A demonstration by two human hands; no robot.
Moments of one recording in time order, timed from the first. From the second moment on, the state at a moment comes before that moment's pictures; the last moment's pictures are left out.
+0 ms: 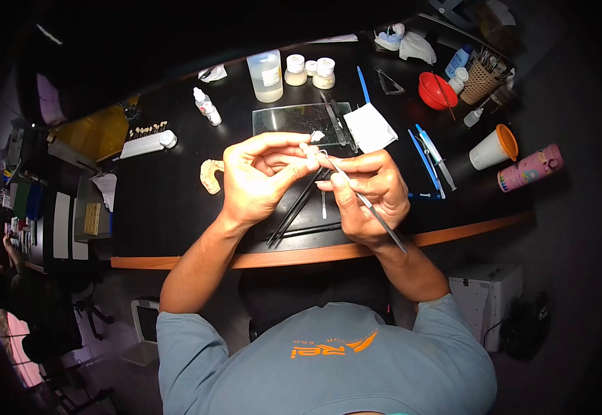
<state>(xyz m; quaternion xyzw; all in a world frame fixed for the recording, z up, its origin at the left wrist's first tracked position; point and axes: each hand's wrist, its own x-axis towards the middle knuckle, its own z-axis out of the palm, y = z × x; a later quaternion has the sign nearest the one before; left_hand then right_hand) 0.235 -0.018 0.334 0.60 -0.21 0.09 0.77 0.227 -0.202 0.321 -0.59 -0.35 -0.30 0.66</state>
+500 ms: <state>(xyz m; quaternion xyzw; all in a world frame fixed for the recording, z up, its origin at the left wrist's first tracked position) 0.239 -0.018 0.332 0.60 -0.20 0.07 0.77 0.228 -0.201 0.322 -0.60 -0.31 -0.30 0.68</state>
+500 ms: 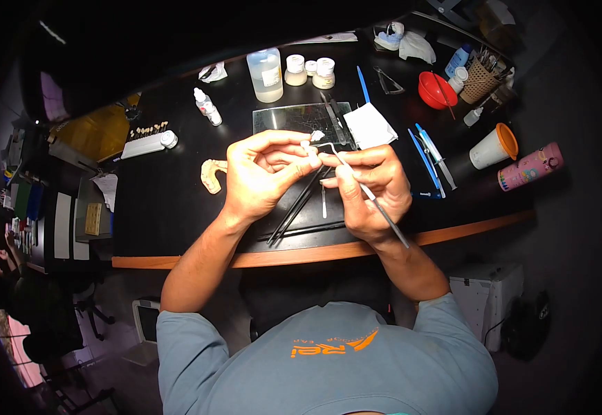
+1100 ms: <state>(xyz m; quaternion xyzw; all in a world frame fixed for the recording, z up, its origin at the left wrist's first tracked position) 0.251 0.090 0.349 0.81 0.01 0.27 0.53 0.273 -0.341 0.345 -0.98 -0.10 -0.05 0.15</state>
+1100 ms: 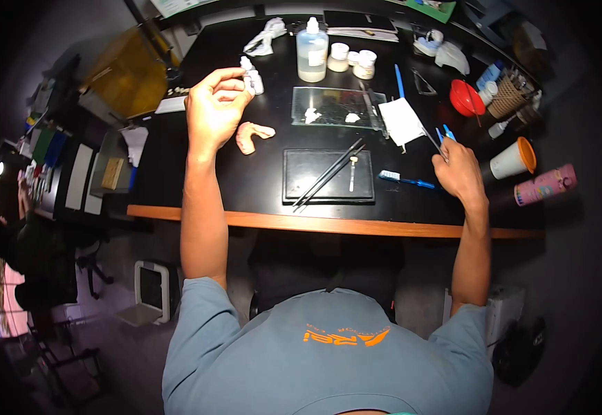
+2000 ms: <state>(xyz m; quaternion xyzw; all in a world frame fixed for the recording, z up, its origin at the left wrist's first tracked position) 0.248 0.120 0.341 0.92 -0.12 0.06 0.37 0.240 -0.363 0.335 -0.96 -0.10 -0.03 0.25</state>
